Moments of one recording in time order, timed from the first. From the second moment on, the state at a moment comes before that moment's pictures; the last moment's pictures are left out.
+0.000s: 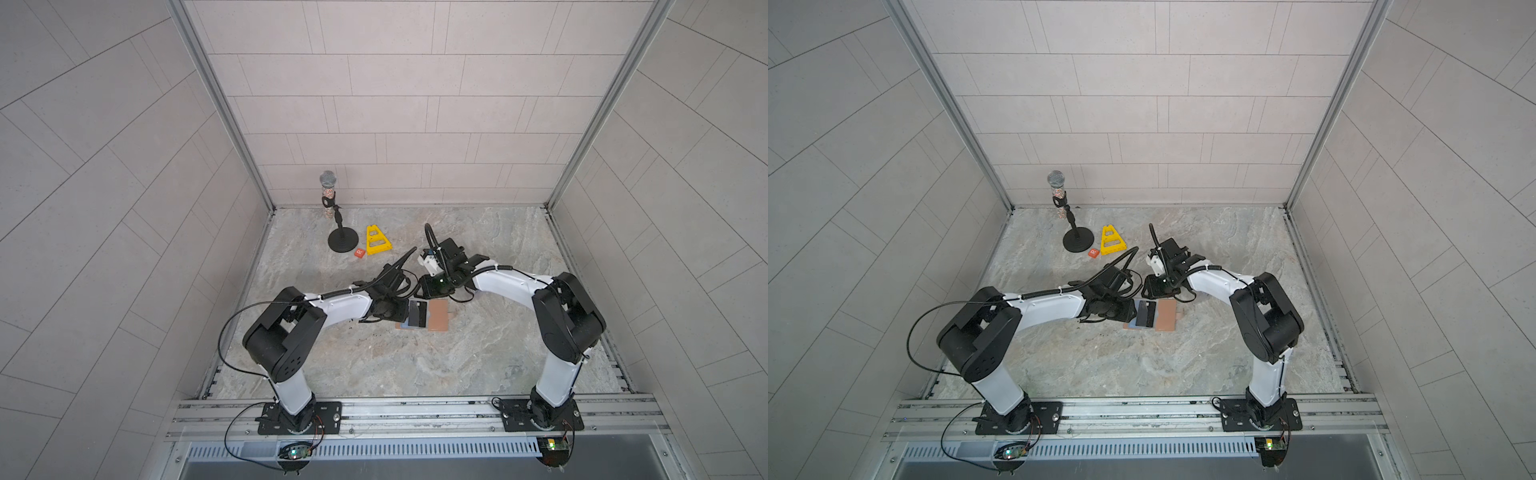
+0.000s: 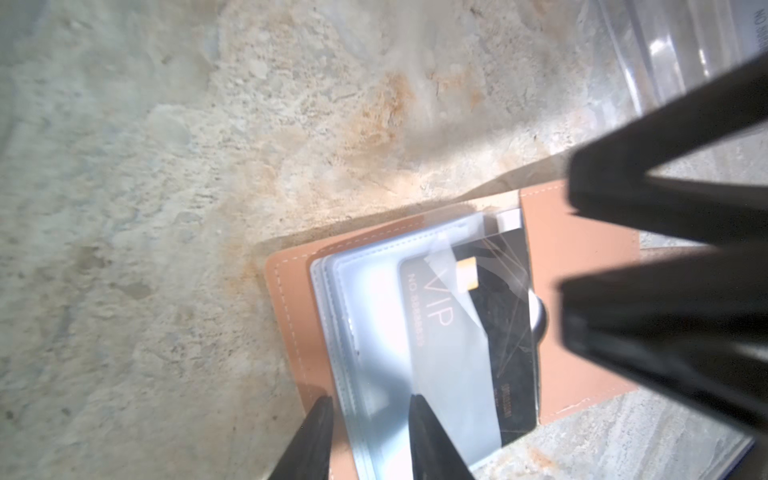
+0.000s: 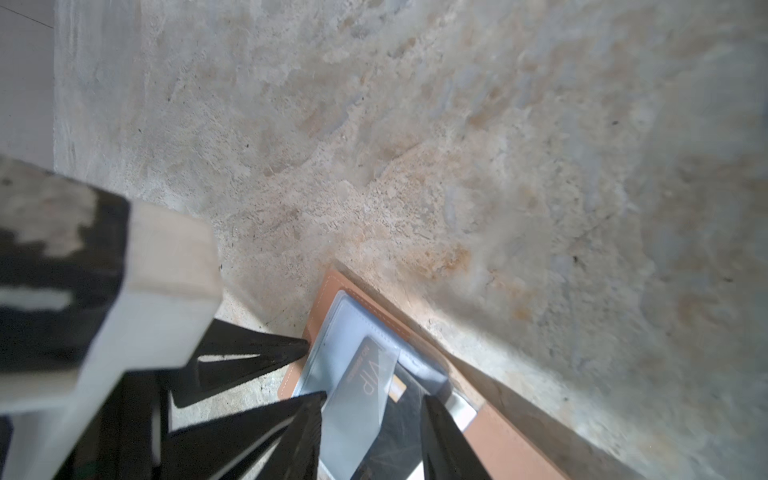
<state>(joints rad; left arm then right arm) -0.66 1.72 0.91 -0.30 0.19 -0.45 0.54 1.79 1.17 -0.44 -0.39 0.37</state>
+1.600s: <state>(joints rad) -0.66 1.71 0.89 -0.27 0.19 -0.46 0.62 1.76 0.99 -0.29 -0.38 0.57</state>
